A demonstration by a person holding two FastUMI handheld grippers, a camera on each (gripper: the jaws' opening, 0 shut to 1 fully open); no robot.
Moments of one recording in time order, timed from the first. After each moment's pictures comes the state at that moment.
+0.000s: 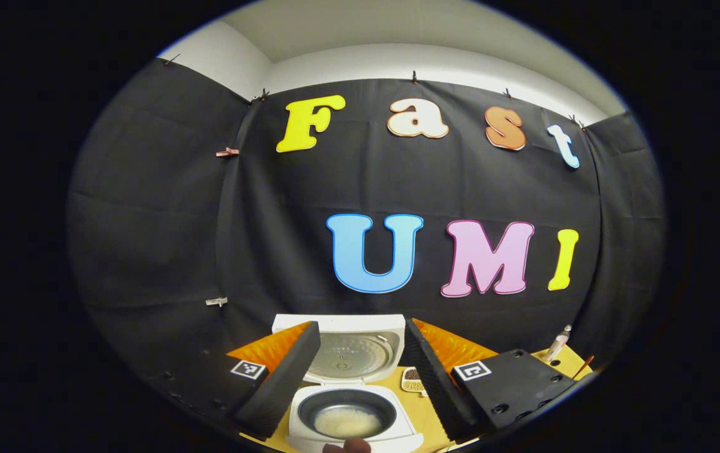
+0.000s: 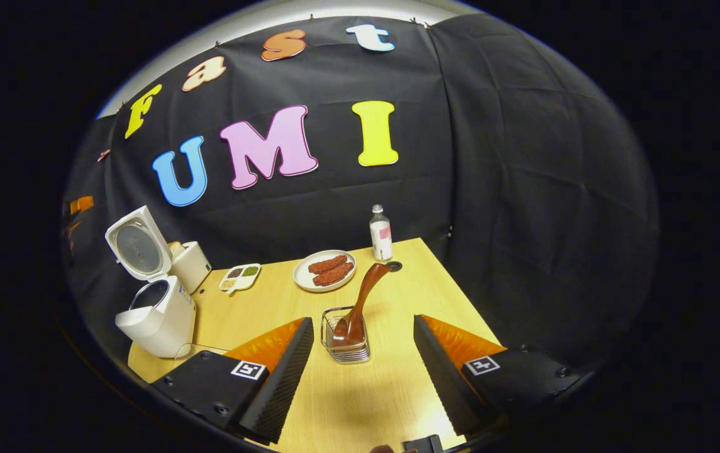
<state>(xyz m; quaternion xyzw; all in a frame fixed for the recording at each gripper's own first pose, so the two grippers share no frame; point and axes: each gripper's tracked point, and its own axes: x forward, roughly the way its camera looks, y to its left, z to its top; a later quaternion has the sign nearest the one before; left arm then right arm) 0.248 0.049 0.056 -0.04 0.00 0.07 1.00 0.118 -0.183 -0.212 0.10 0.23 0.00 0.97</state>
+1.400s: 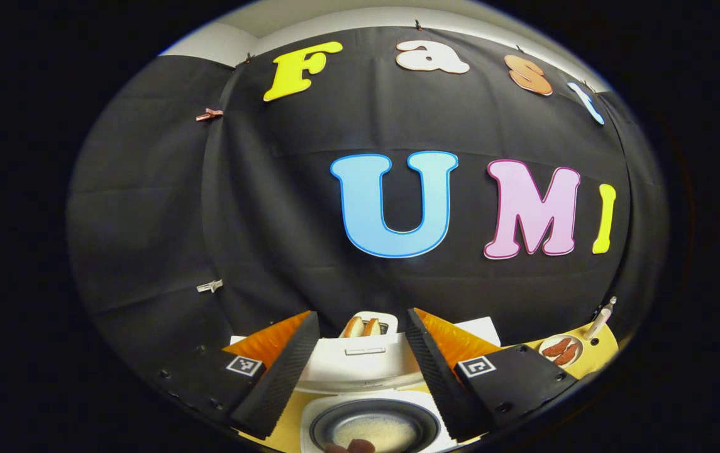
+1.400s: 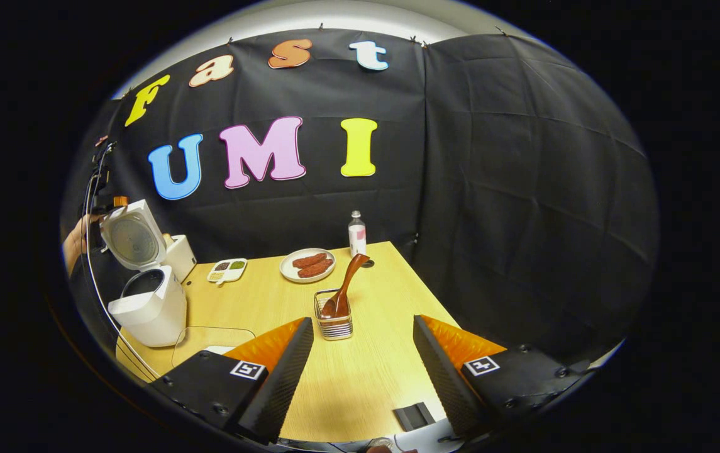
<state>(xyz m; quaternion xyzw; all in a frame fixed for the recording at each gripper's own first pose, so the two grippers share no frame) 0.361 0.091 -0.044 -0.02 0.10 0.10 0.99 0.026 -0.171 -0.178 0.08 0.22 -0.07 0.97</state>
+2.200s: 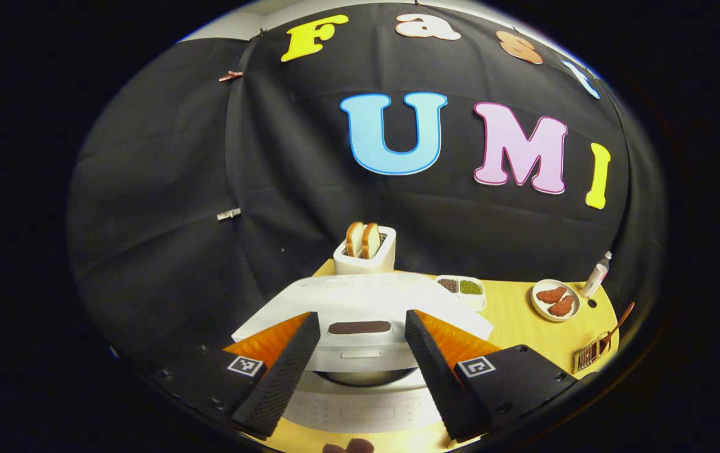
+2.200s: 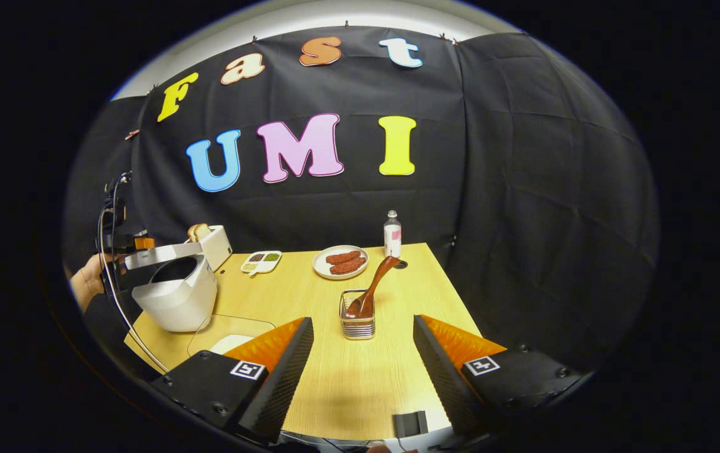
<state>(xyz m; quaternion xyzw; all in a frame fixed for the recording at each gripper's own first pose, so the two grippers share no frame) 0.236 0.032 -0.178 -0.04 0.23 0.12 0.96 0.033 -0.166 -0.171 0.07 0.22 0.03 0.97</state>
